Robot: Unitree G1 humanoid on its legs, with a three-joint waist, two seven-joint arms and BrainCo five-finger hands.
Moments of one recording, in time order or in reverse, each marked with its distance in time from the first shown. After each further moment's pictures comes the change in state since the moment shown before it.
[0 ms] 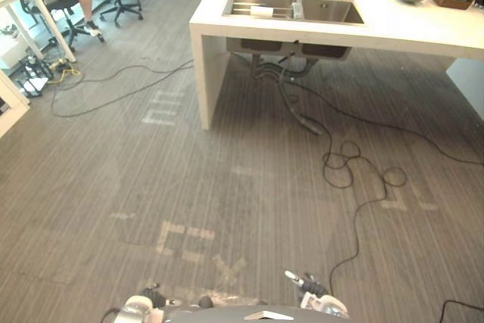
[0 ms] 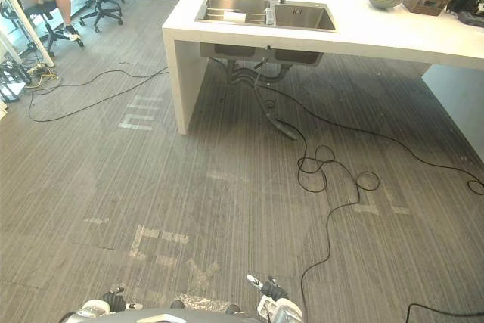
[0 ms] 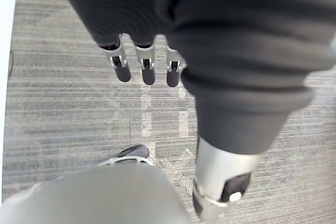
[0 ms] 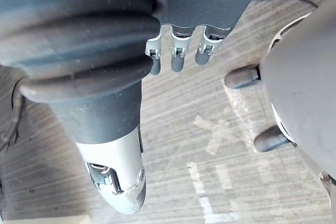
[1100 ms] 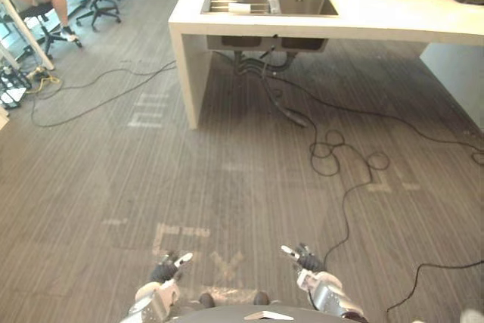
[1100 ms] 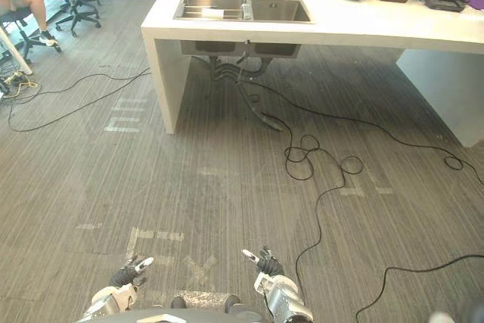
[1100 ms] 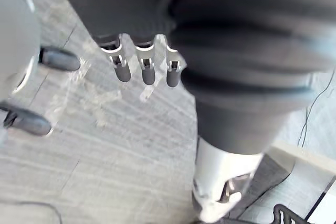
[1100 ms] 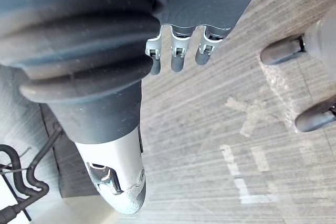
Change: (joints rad) left arm 0.091 -0.087 0.007 -0.229 -0.727 -0.108 -0.099; right arm -0.010 -0.017 0.055 -0.136 0.079 -0.001 0.035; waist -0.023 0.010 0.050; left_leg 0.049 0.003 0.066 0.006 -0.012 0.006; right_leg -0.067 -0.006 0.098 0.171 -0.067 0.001
